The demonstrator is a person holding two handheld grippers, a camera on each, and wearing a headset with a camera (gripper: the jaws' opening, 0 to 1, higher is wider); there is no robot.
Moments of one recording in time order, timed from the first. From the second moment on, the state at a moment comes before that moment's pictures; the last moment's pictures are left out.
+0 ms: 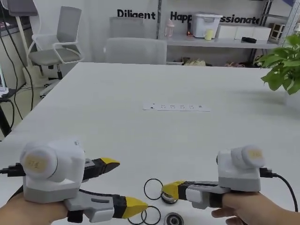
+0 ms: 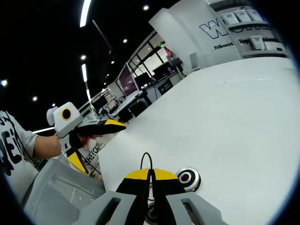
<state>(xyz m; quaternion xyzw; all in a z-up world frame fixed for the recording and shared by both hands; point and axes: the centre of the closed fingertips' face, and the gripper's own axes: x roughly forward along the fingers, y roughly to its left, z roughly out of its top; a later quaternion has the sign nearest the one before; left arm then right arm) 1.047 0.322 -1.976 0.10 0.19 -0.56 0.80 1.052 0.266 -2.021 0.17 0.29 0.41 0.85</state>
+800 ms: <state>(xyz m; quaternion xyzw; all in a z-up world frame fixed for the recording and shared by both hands) 1.042 0.346 -1.985 0.10 0.20 -0.54 0.81 1.046 0.282 -2.036 0.16 0.31 0.41 0.84</state>
